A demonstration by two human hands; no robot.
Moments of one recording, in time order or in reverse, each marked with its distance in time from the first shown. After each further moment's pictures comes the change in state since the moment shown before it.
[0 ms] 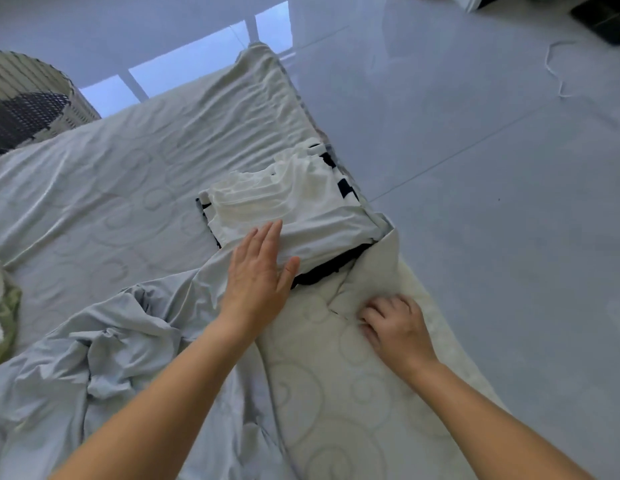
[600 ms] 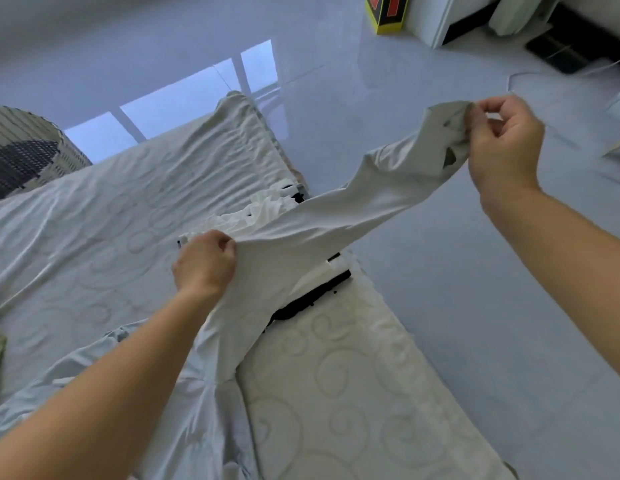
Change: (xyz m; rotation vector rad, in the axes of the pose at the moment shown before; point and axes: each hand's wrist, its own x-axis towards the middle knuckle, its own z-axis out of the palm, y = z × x) left_hand 0.081 0.009 -0.053 0.027 0.073 -0.439; right_hand 0.186 0.095 -0.240 0.739 0.645 0.508
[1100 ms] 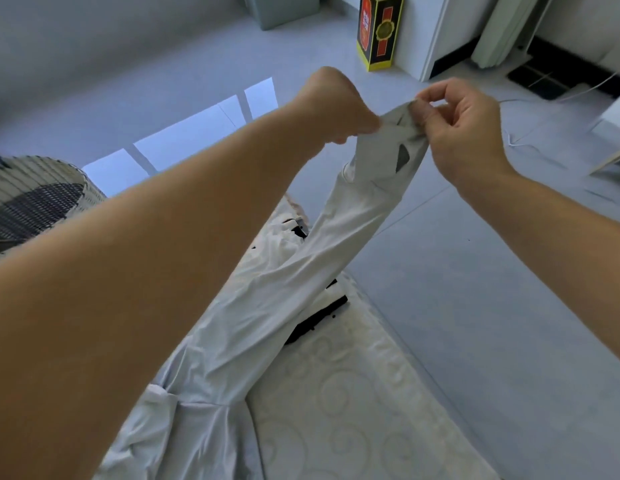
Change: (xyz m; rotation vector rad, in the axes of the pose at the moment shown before) left_hand -0.025 0.268 -0.143 -0.252 -0.241 0.422; right_hand 0.020 -0.087 -0.006 0.038 -0.213 -0.149
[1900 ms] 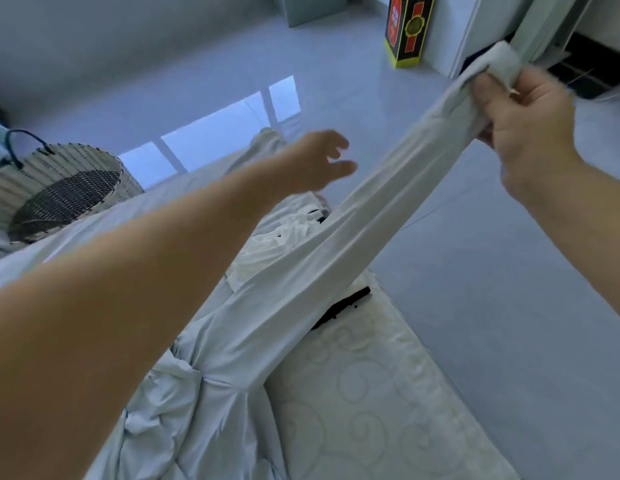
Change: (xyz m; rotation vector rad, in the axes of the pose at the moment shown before) left_hand -0.016 -0.090 -0.003 0.211 -0.102 0.100; right_hand -0.008 -0.009 -0.009 0.397 0.066 0.150
